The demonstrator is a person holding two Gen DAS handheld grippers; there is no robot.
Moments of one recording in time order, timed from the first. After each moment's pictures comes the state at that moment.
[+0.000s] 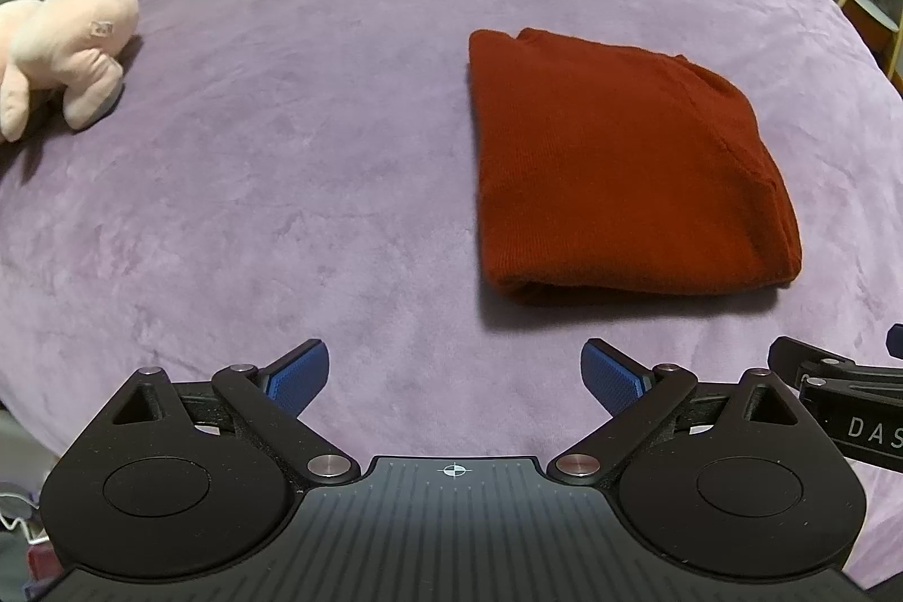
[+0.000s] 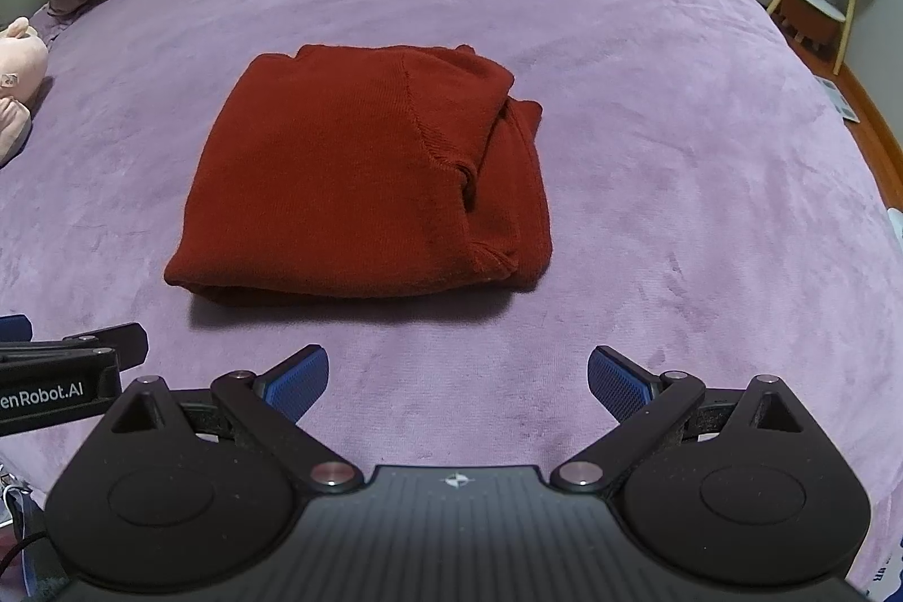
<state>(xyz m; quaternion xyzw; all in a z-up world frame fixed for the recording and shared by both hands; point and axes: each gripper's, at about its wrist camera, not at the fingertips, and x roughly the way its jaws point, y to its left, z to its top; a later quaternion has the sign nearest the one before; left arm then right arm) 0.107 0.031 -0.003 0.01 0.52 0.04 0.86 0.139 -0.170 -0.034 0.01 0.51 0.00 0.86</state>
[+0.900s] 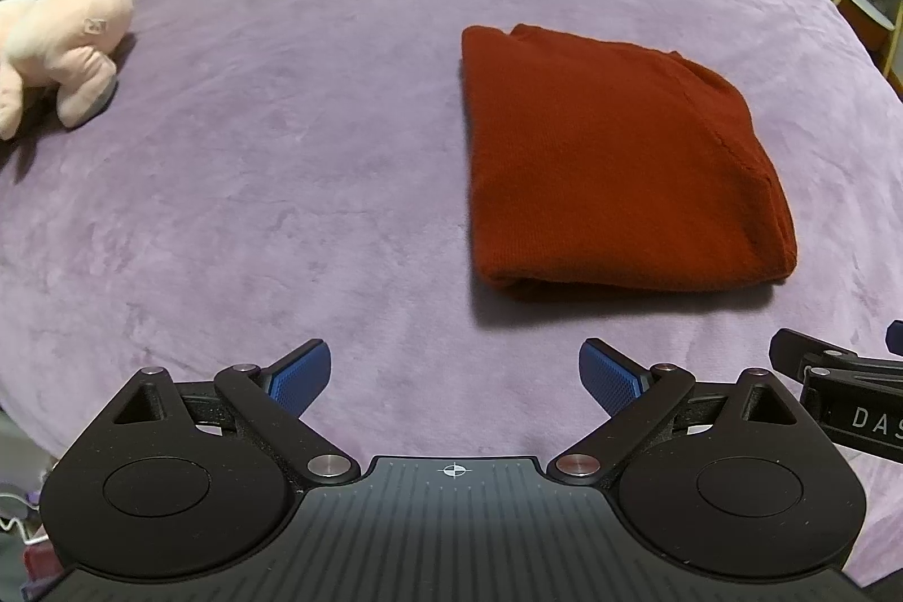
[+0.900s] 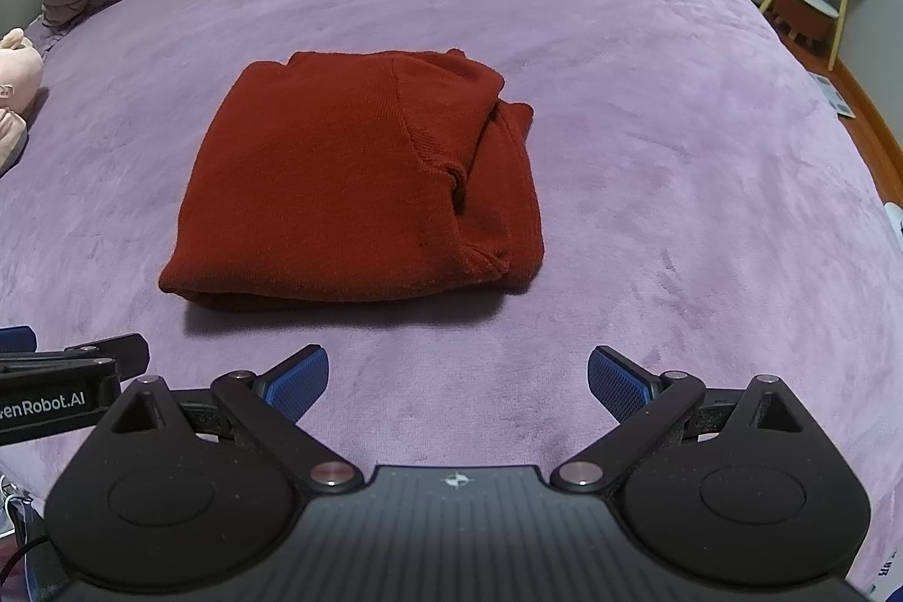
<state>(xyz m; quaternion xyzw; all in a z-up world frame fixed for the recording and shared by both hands) 0.107 0.031 -0.005 0.01 0.52 0.03 0.86 0.137 -0.172 -0.034 0.01 0.50 0.00 0.86</state>
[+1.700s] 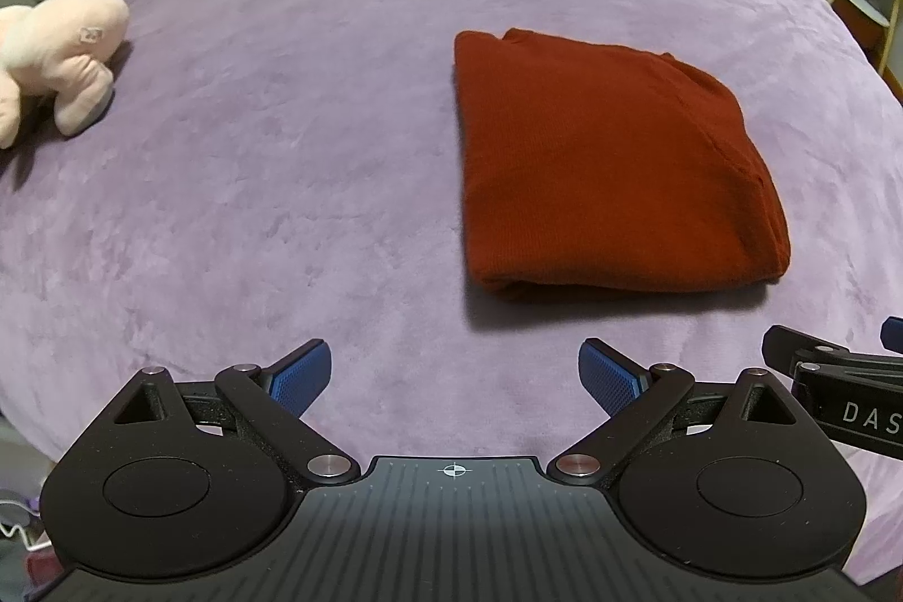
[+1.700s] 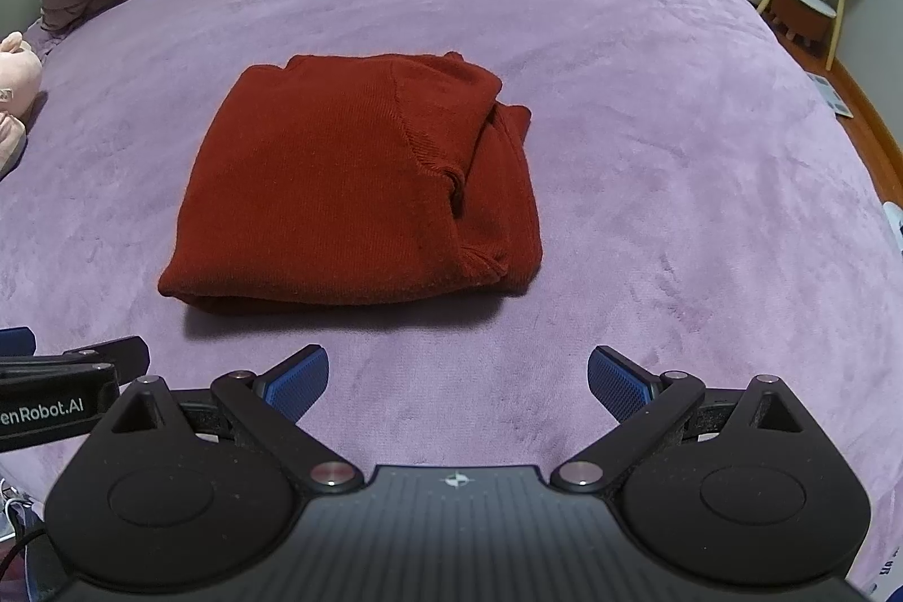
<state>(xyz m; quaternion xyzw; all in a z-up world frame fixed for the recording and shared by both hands) 0.106 0.027 -0.002 0.01 0.51 0.03 0.86 0.137 -0.173 -0.033 0.02 0.50 -0.01 0.87</state>
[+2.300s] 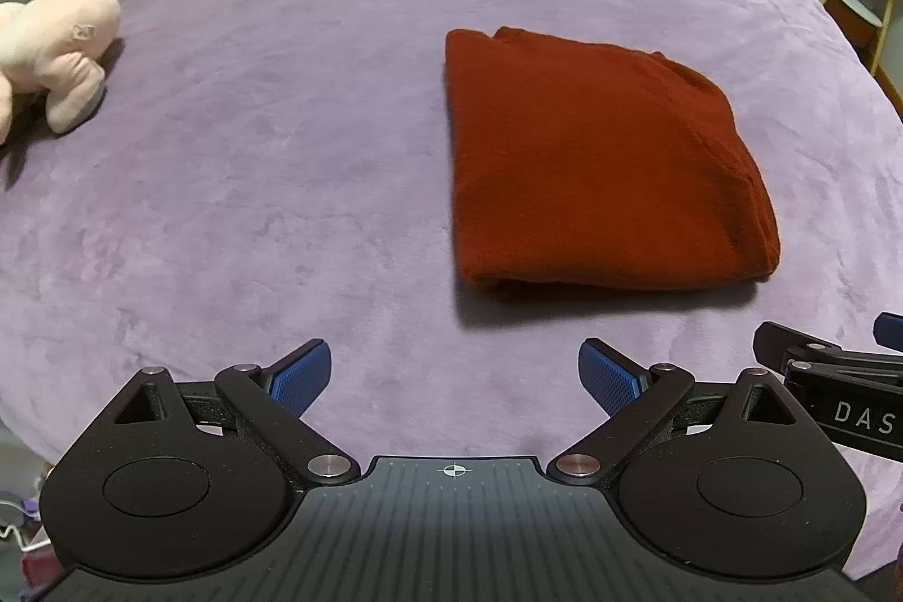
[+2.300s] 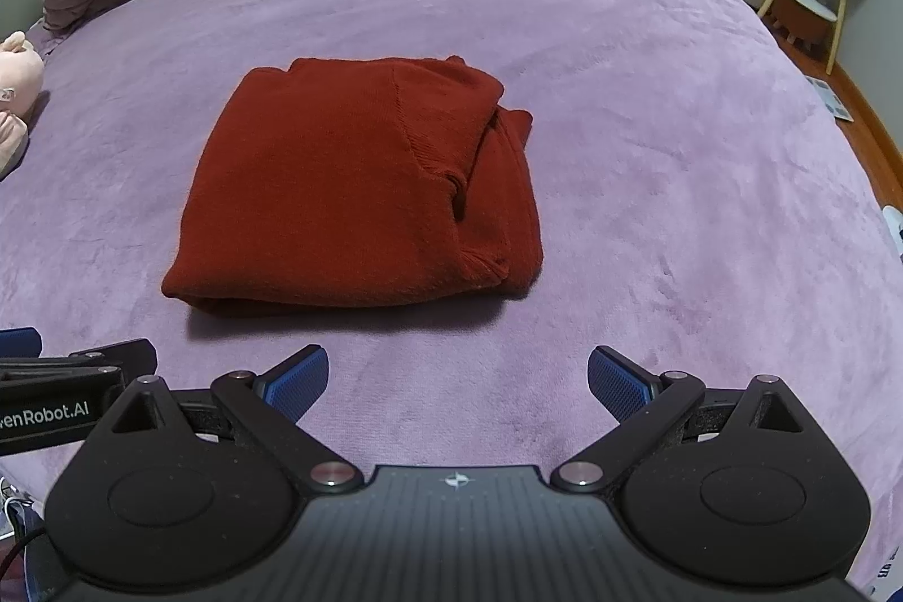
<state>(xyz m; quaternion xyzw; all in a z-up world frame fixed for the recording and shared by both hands) 0.107 0.026 0.000 0.01 0.52 0.02 0.86 0.136 -0.171 -0.030 0.01 0.50 -0.01 0.87</state>
